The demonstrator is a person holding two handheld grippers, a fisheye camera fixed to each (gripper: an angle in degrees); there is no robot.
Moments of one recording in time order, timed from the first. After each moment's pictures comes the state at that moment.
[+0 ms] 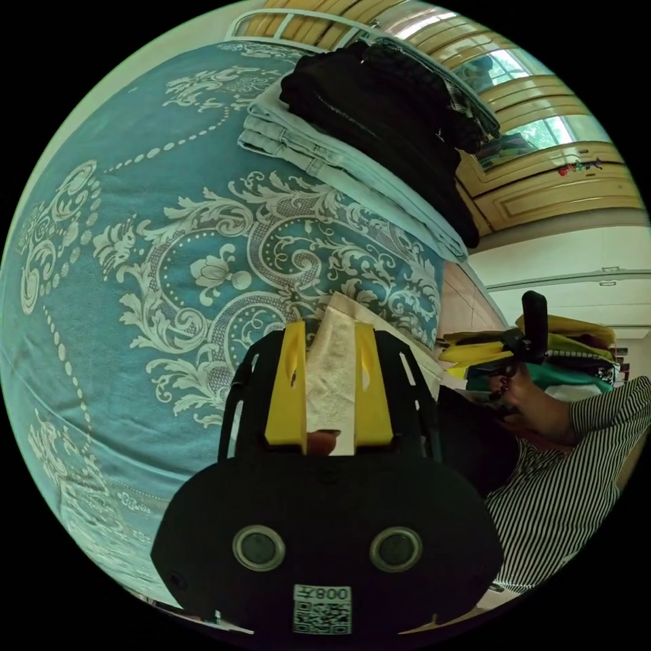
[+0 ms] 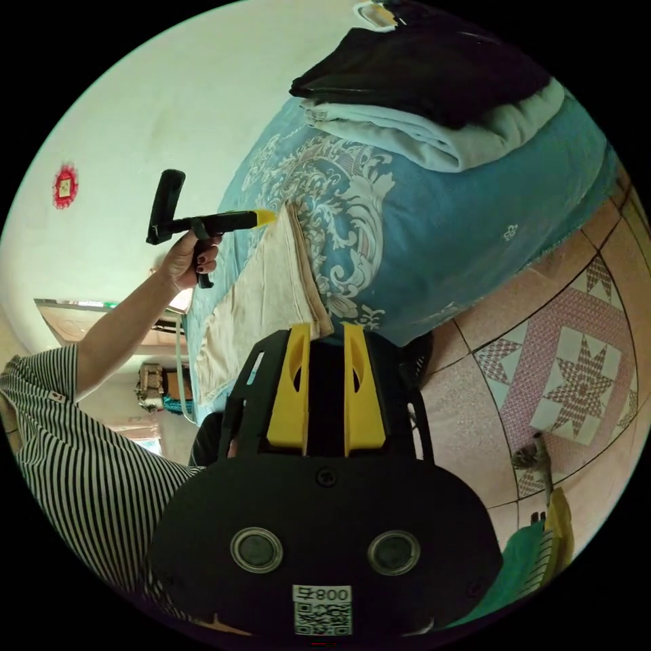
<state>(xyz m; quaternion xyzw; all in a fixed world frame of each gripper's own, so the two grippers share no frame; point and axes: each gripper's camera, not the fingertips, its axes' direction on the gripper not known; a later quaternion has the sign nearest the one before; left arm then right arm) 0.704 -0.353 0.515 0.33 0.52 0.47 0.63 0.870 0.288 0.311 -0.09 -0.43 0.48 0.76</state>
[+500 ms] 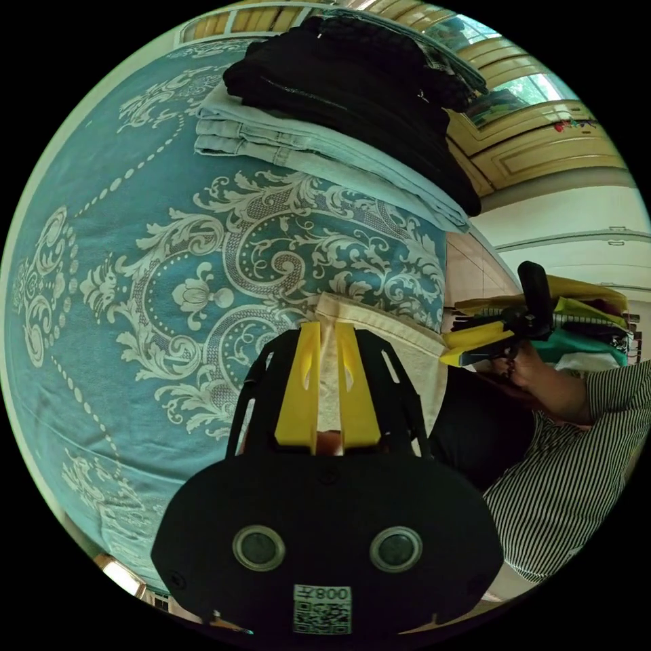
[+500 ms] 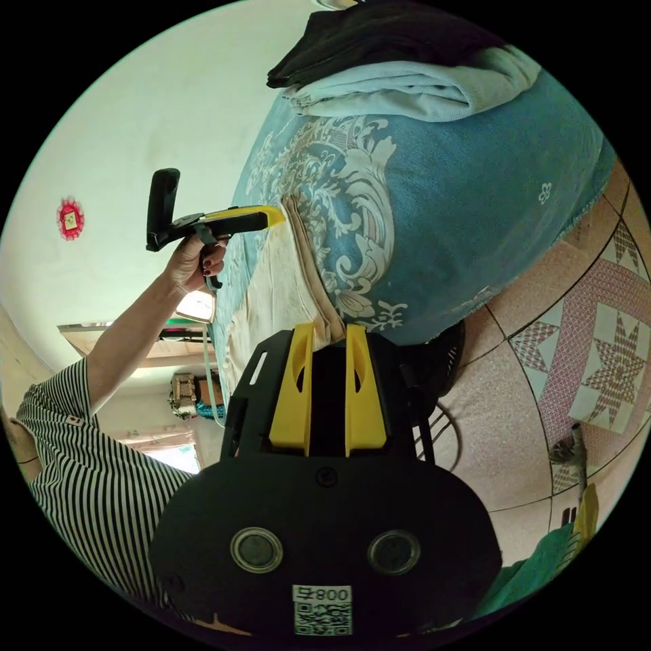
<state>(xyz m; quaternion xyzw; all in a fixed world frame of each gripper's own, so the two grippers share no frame) 0.699 -0.352 0.429 0.32 0.46 0.53 0.63 0.851 0.283 0.353 -0.10 -0.47 0.51 0.72</state>
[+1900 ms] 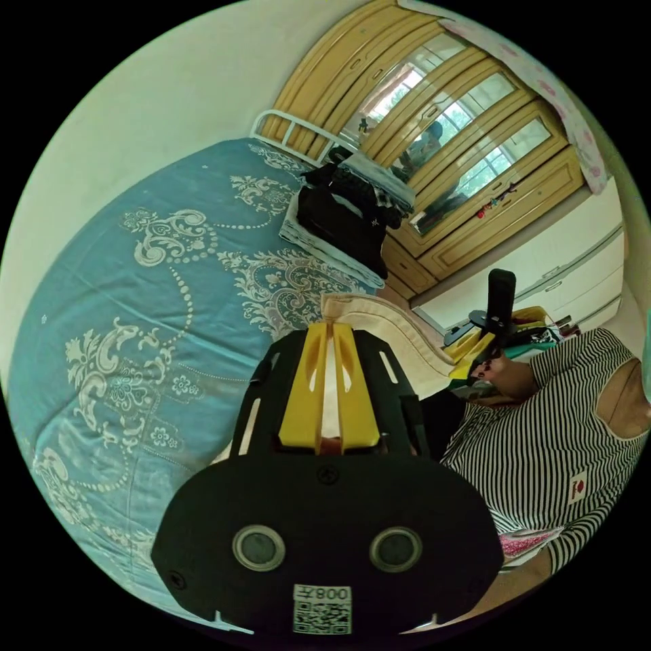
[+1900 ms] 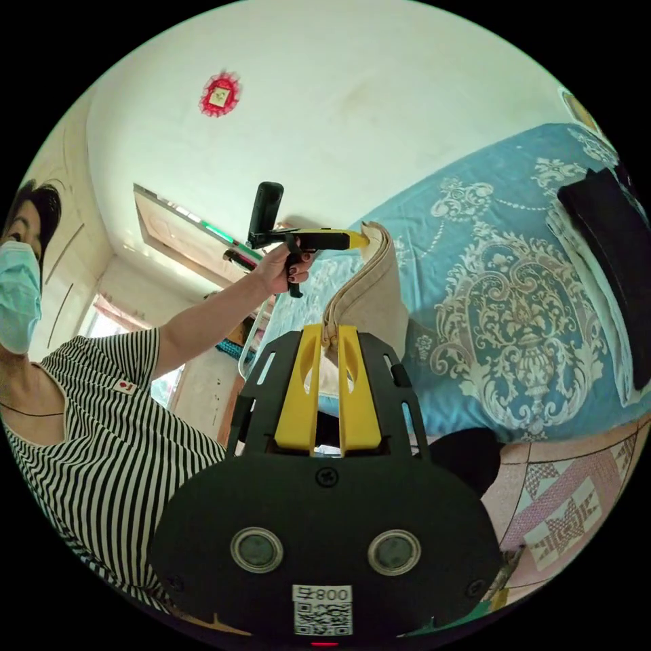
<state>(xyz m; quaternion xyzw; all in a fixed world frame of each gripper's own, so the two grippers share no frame) -0.042 -0.337 0.272 0.43 0.64 0.37 0.52 0.675 0.103 0.283 0.07 -0.53 0.27 0.80</state>
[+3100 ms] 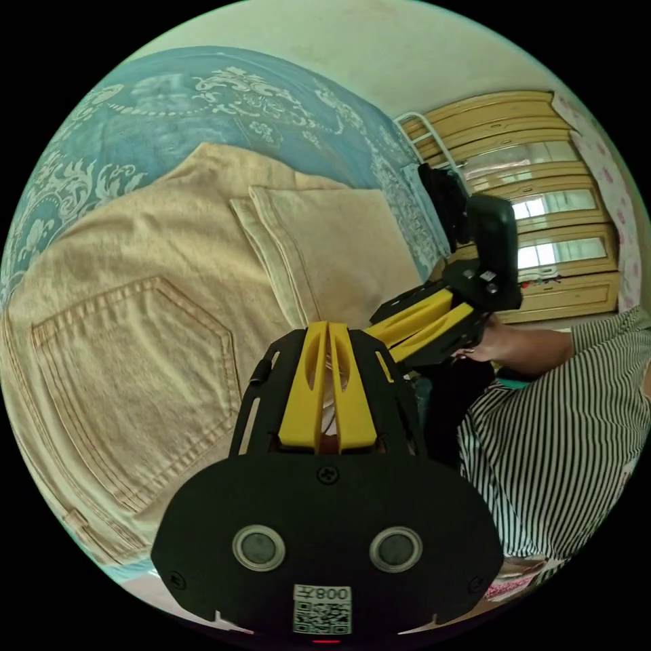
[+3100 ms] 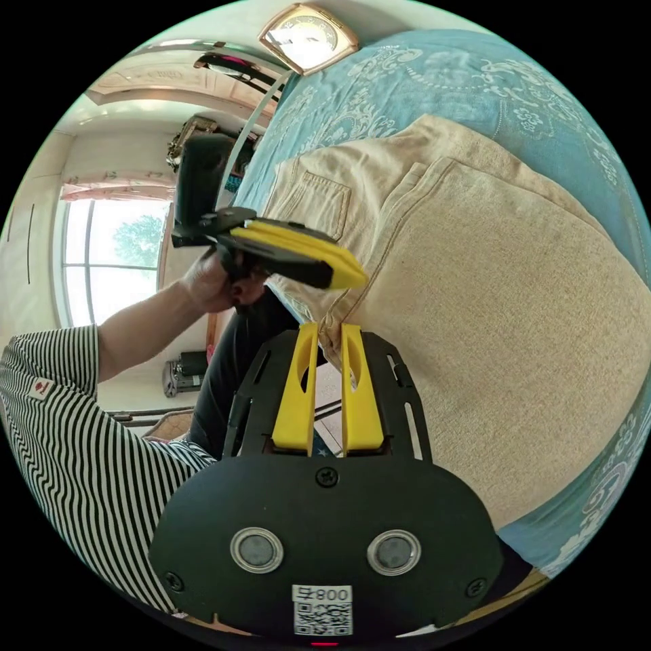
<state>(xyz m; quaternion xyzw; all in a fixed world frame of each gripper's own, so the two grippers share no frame) -0.335 -0.238 0.351 0.25 0.74 0.20 0.59 0.346 -0.128 0.490 -0.21 -0.59 -0.02 0.78</state>
